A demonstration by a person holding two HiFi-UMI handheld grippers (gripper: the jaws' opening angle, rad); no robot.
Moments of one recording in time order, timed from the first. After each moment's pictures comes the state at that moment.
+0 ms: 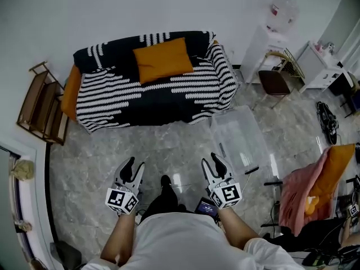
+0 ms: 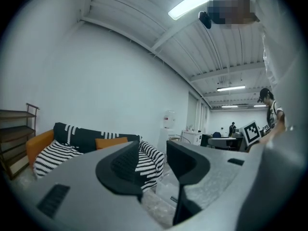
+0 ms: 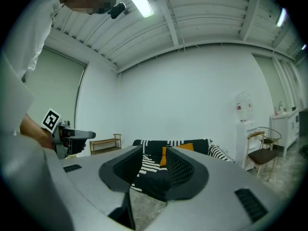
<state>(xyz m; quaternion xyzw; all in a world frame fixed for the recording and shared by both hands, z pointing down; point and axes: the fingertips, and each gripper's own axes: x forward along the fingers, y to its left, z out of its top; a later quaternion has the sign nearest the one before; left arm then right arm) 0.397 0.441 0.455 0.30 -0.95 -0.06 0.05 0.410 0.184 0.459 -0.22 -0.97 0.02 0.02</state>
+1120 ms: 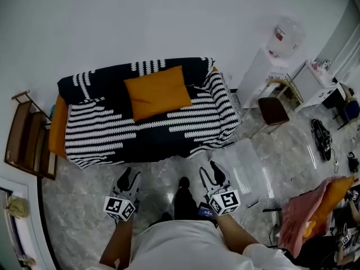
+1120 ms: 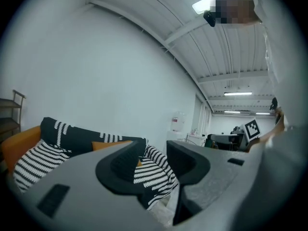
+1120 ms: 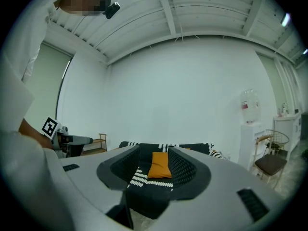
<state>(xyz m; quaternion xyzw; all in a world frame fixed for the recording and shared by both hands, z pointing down) 0.085 0.485 0.466 0.31 -0.94 -0.10 0.06 0.111 0.211 0.444 -0.19 -0.98 0.02 0.04</state>
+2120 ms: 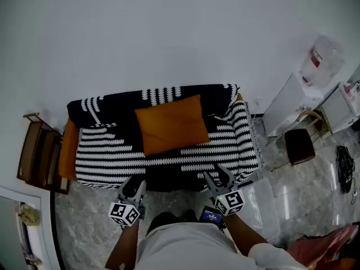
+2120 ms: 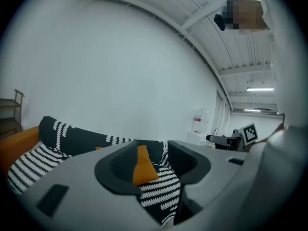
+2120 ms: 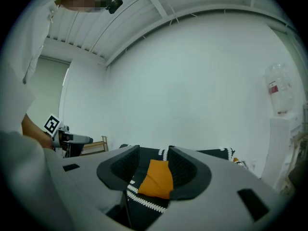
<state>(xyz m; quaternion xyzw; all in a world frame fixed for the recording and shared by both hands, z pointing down) -0.198 0.429 0.473 0.23 -0.96 -0.11 0.10 -0.221 0.145 0.459 -0.28 -0.96 0.04 0.05</state>
